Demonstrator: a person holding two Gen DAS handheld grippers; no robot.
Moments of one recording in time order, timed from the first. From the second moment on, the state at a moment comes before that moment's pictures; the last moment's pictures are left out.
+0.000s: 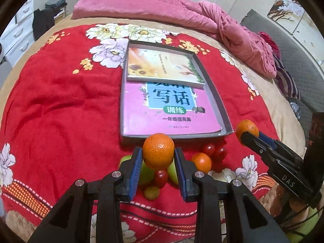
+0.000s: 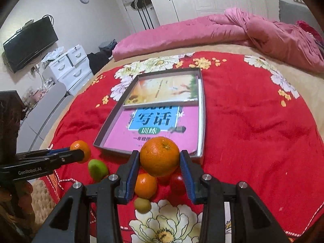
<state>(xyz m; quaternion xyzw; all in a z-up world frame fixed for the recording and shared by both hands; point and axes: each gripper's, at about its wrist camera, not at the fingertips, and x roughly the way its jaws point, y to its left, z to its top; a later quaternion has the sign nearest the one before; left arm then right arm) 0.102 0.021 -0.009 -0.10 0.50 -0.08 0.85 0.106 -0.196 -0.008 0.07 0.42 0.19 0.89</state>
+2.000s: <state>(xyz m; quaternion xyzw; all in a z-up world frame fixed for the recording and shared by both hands) 0.171 0.013 -0.062 -0.10 0.52 -0.06 0.84 0.171 -0.170 -0.068 -0.03 0.46 0.14 0.87</state>
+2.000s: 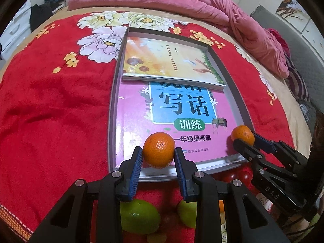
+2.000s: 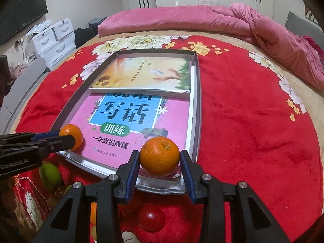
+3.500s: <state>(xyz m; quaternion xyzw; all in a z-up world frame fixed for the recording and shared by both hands) 0.163 0.029 -0.057 -0.12 0.52 -0.06 0.84 0.159 -0.194 -0.043 0.03 0.45 0.14 0.88</state>
